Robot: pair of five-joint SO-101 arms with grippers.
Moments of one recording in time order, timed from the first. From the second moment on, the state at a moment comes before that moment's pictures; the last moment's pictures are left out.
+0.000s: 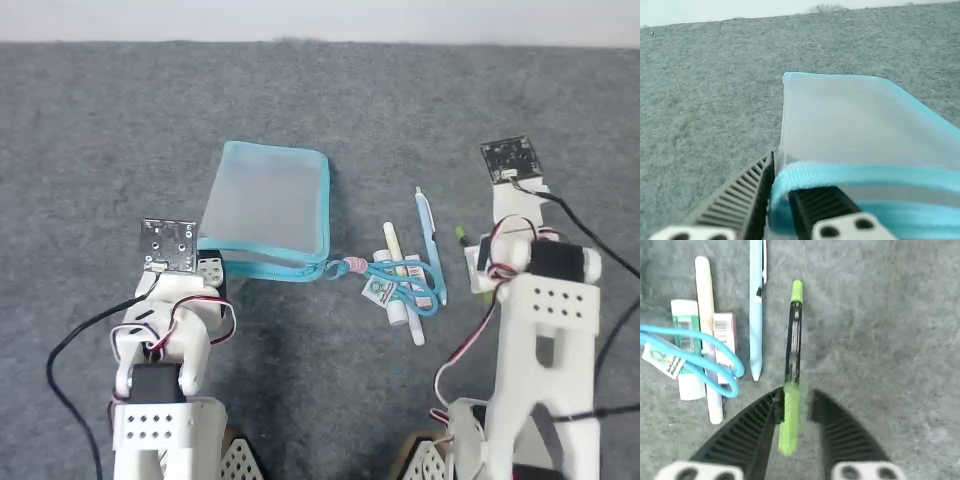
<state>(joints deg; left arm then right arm) -7.8 -83.6 85.8 42.9 0.3 6.5 -34.0 37.4 74.2 18.5</state>
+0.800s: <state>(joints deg) -7.8 -83.6 85.8 42.9 0.3 4.8 -10.4 46.8 62.2 22.1</state>
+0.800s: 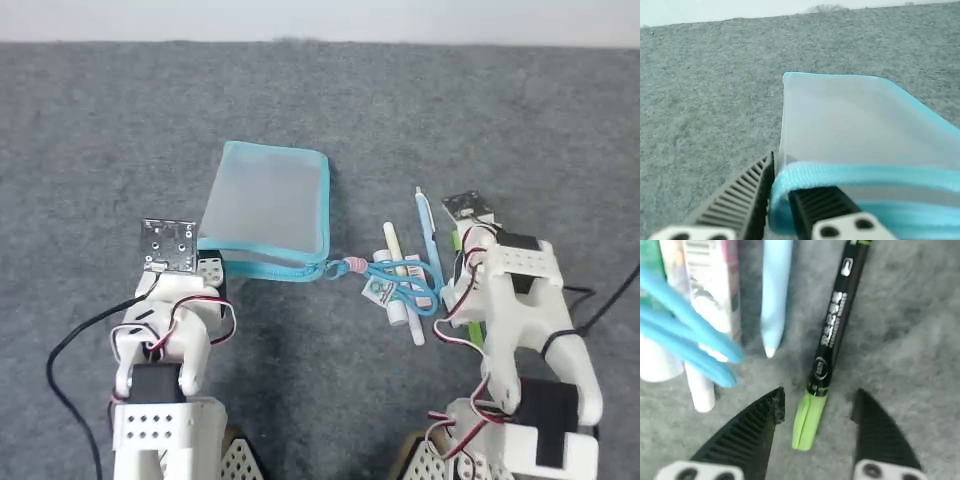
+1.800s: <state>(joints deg) -7.8 -83.6 85.8 42.9 0.3 0.1 -18.4 38.9 74.9 19.3</state>
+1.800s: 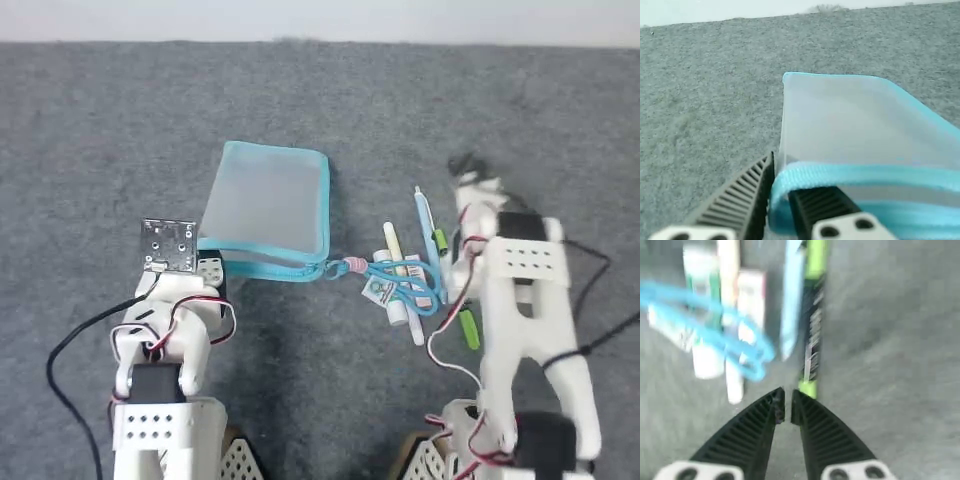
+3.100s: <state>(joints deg) -7.8 -83.6 85.8 42.9 0.3 8.3 -28.5 42.4 68.5 19.6</state>
